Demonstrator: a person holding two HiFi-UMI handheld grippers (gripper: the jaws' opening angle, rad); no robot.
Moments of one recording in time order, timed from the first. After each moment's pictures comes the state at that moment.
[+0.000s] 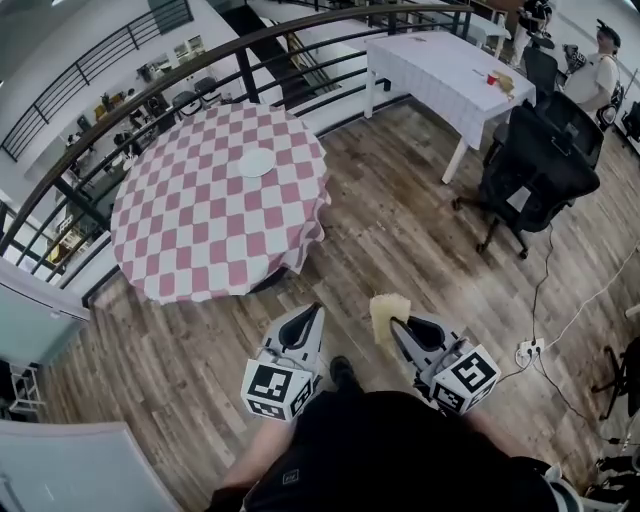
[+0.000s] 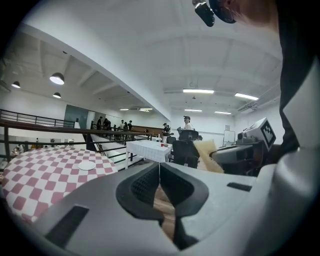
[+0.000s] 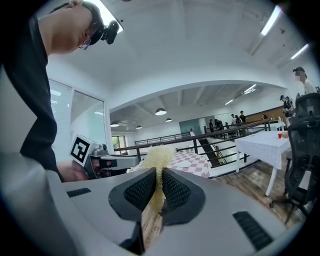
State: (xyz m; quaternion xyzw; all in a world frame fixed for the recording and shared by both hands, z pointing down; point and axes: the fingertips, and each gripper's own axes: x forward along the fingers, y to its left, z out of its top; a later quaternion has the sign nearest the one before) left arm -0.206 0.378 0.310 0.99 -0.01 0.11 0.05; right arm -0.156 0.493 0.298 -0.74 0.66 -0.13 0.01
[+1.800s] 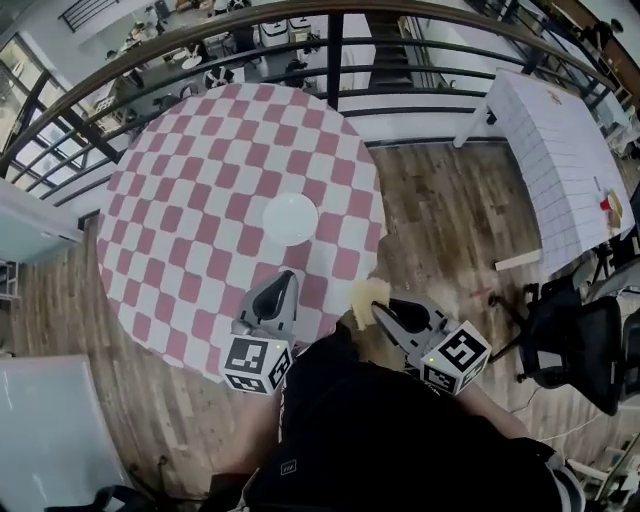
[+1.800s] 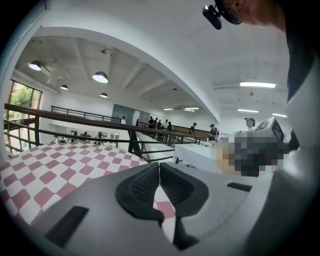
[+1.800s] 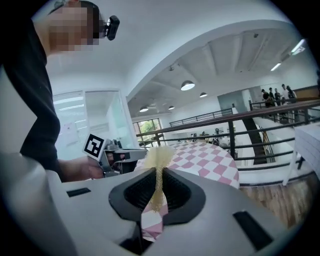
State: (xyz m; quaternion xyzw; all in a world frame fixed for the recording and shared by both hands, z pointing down) left arm 0.083 -0.018 0.366 0.95 -0.26 0.11 0.12; right arm 0.175 0.092 0.352 -0.53 0.82 -0.20 -0.06
